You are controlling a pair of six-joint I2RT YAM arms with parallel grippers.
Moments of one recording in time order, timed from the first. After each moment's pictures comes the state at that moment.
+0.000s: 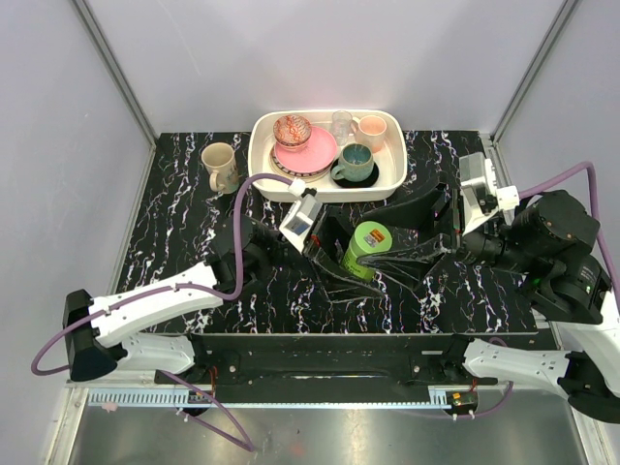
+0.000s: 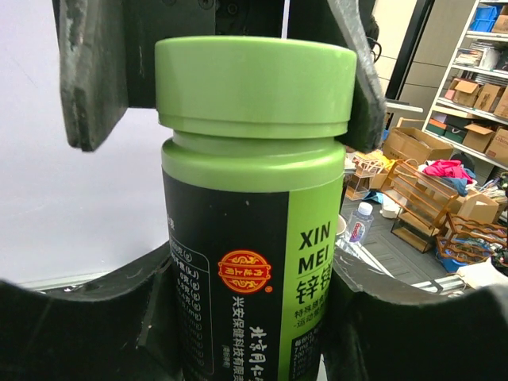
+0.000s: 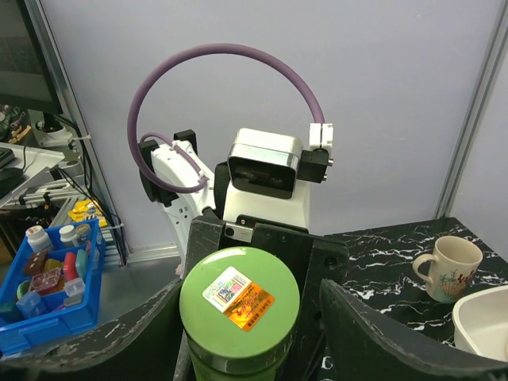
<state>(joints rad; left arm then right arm) -1.12 1.21 1.10 0.63 0.71 -0.51 0.99 0.92 1.58 -0.46 -0.41 0.12</state>
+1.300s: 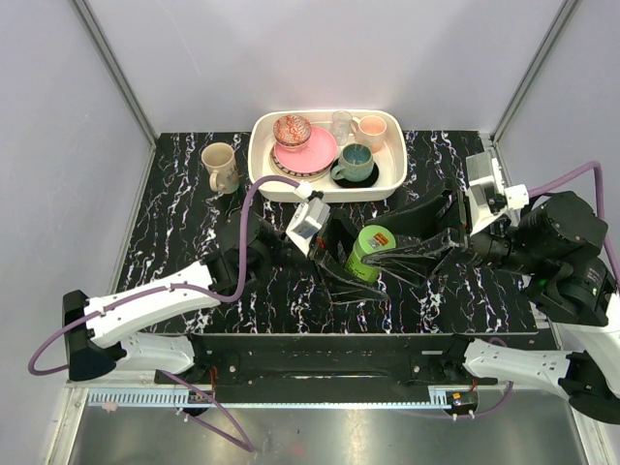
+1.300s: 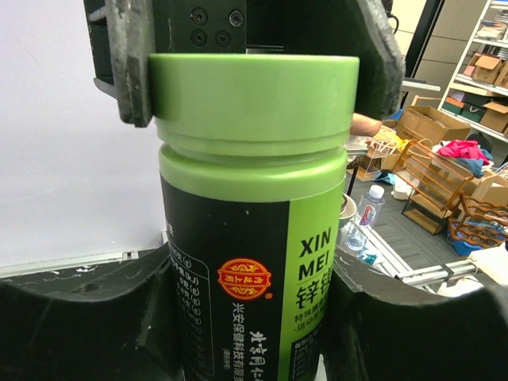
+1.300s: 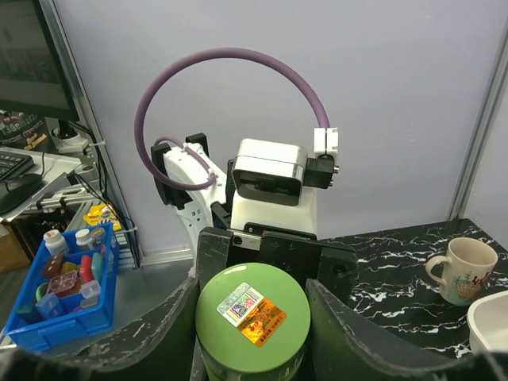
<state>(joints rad) -1.14 1.21 1.14 0.50 0.70 -0.43 0.99 0.91 1.58 -0.46 -0.43 0.16</state>
